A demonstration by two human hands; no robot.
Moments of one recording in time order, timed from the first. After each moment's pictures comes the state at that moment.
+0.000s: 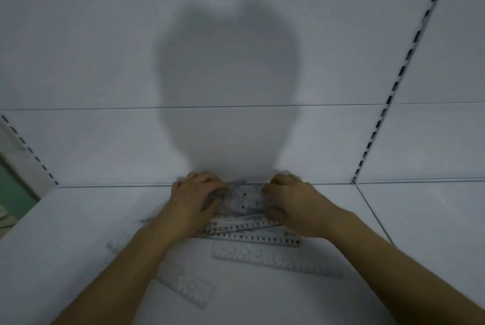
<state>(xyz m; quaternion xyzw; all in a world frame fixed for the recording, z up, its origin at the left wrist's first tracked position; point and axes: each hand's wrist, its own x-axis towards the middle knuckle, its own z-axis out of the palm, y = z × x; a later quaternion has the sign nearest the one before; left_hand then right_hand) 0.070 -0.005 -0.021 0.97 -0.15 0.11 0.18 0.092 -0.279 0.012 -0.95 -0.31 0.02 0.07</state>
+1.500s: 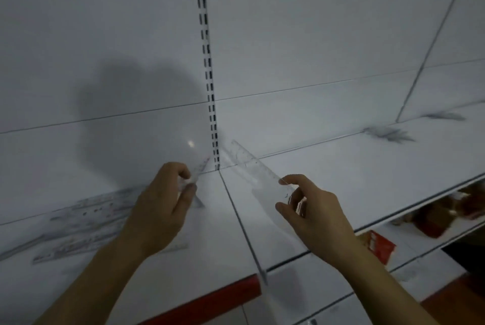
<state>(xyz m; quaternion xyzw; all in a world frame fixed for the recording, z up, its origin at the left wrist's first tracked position) 0.002 -0.234 0.039 0.88 -0.27 0.20 0.33 -0.078 -0.522 0.023 -0.91 -0.01 -0.19 0.36</state>
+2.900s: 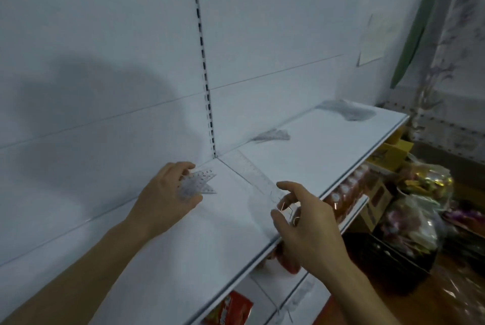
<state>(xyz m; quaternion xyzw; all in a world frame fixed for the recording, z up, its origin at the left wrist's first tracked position) 0.153 -0.848 0.004 0.86 -0.39 0.09 0.33 -0.071 -1.052 0.007 -0.88 0.20 -0.25 0.36</state>
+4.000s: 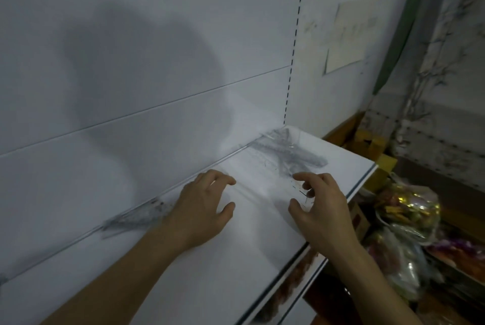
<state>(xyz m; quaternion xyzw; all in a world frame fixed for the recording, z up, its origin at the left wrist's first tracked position) 0.199 -1.312 -0.009 0.84 -0.49 0.05 0.22 0.024 -1.497 0.001 -0.88 0.28 -0.27 0.29</state>
